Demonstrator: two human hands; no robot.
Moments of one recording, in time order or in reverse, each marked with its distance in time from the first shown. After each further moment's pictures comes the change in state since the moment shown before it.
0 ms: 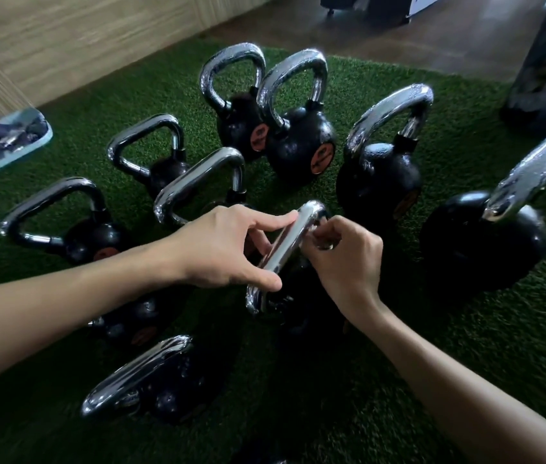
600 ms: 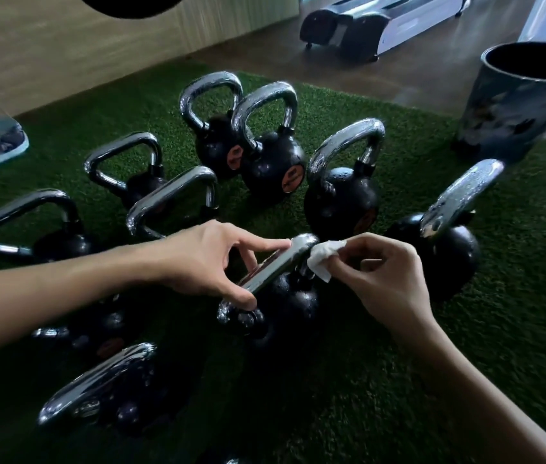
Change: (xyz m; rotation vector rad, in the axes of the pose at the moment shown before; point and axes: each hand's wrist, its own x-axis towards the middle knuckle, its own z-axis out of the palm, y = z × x) left_hand 0.011 0.021 0.000 0.073 -0.148 0.098; right_hand 0.007 -0.003 -0.120 0.192 -0.190 0.063
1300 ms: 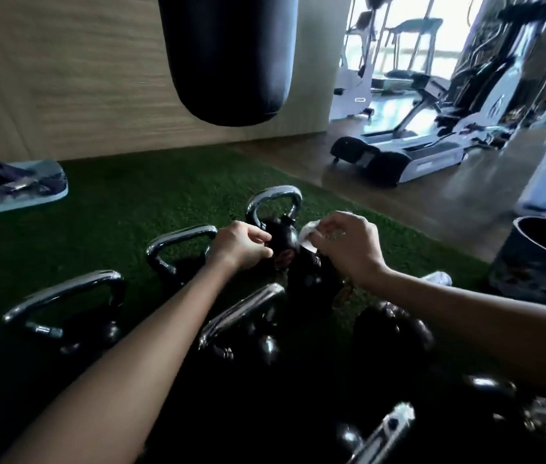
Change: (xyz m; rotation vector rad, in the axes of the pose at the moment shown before) left_hand 0.086 -0.171 -0.136 -0.469 0.751 -0.337; right_hand 0.240 -0.111 0.164 -0.308 -0.029 -0.239
